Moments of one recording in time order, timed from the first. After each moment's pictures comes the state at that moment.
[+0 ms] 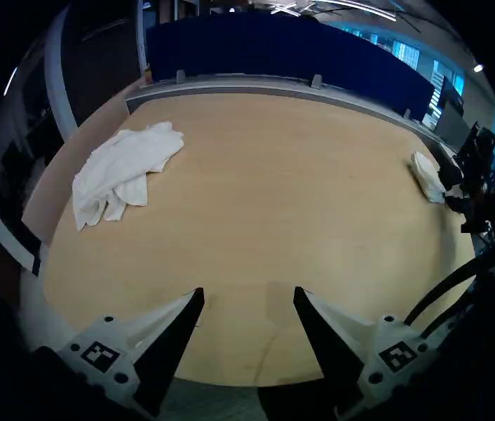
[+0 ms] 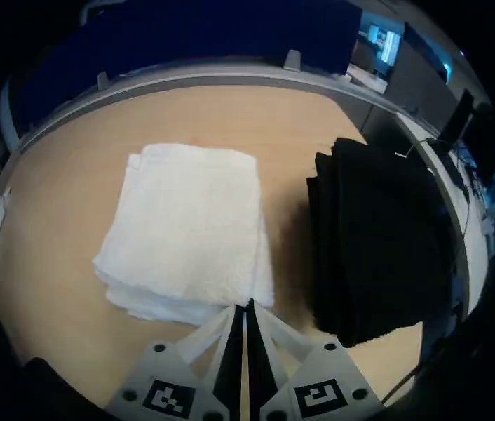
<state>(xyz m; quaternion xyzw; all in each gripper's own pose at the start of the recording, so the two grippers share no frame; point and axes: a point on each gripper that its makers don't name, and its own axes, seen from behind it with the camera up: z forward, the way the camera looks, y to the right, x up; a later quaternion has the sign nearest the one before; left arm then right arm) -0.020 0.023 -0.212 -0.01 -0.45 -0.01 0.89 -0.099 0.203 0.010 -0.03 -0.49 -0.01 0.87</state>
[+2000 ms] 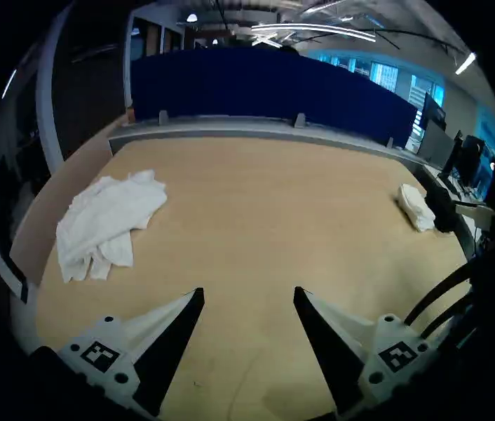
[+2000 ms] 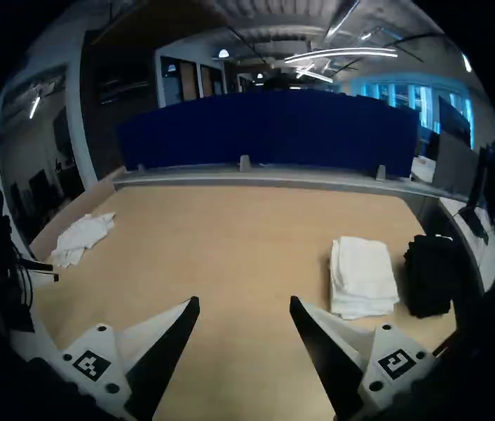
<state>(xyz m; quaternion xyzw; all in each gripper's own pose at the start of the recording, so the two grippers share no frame) 0.015 0.030 -0.132 -0.06 -0.35 -0.02 0.94 0.068 -0.076 -0.089 0.13 -0.28 0.01 0.95</state>
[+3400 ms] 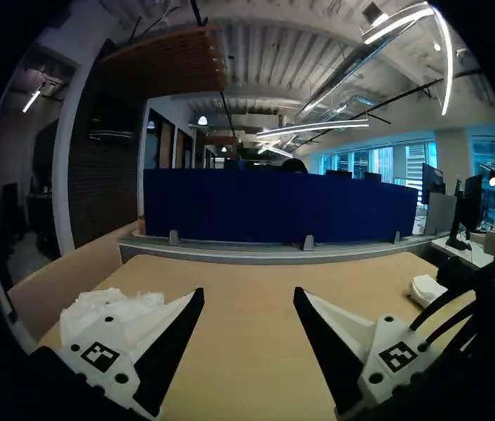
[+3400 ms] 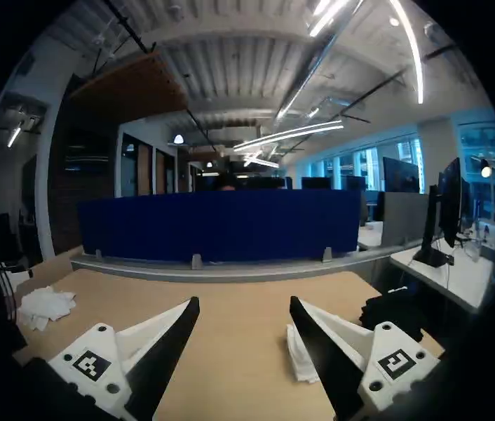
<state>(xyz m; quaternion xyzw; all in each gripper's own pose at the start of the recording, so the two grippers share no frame) 0.127 0.018 -0.040 -0.03 -0.07 -0.02 1.00 0.164 -0.055 -0.055 0.00 -0.06 0.01 1.00</state>
